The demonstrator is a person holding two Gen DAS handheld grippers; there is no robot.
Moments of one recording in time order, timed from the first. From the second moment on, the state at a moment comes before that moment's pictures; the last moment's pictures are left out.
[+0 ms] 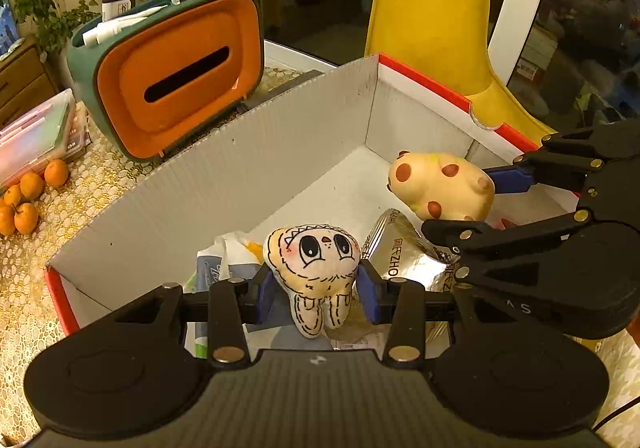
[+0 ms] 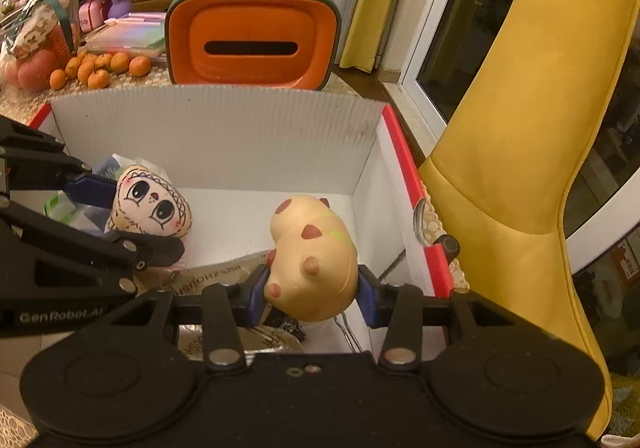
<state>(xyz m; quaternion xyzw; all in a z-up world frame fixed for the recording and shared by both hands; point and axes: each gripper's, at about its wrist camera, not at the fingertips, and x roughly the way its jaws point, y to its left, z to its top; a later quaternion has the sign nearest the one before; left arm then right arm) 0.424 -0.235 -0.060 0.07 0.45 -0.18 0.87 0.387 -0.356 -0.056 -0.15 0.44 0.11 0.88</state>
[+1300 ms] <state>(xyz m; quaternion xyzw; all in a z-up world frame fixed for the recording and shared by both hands) 0.338 -0.196 -0.010 0.01 0.38 -0.14 0.91 0.319 -0.367 -0.007 -0.10 0.36 0.16 0.91</state>
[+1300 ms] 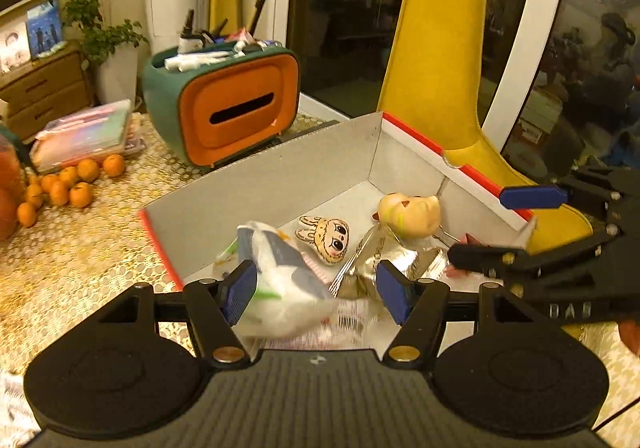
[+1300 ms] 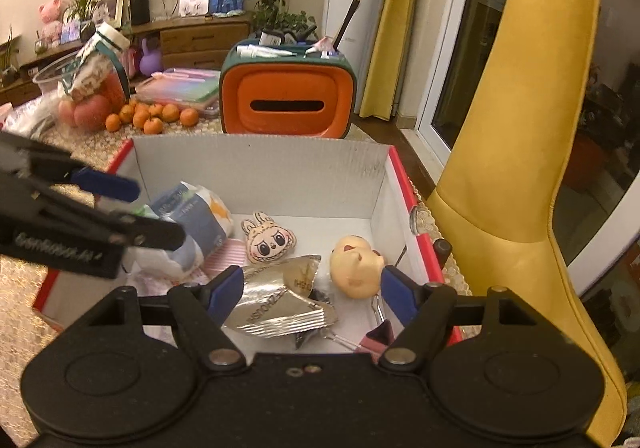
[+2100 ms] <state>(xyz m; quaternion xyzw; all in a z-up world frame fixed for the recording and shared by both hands) 0.186 -0.129 0.039 -0.02 0.30 -0.12 0.95 0.221 -0.308 0.038 -0.07 0.31 0.20 0.93</state>
